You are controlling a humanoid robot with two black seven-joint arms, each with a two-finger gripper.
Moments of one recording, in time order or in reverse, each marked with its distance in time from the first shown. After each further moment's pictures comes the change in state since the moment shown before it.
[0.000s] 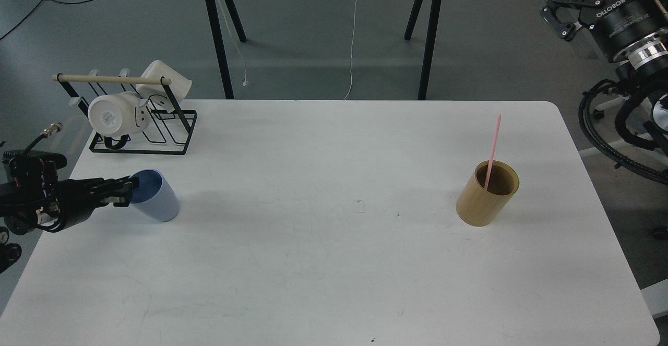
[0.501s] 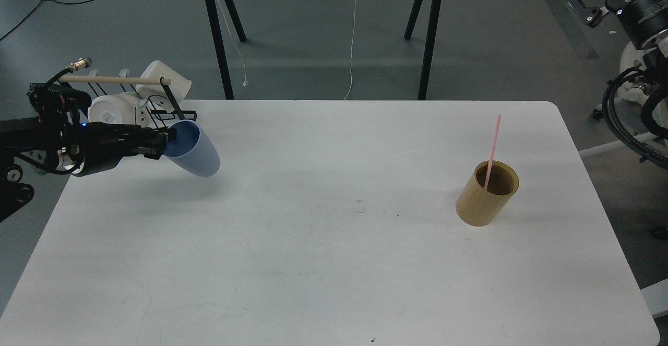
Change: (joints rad) left arm -0.257 0.065 -0.002 -0.308 0.000 -0.239 0.020; right arm 0.001 -0.094 0.029 0.052 0.001 0.000 0.000
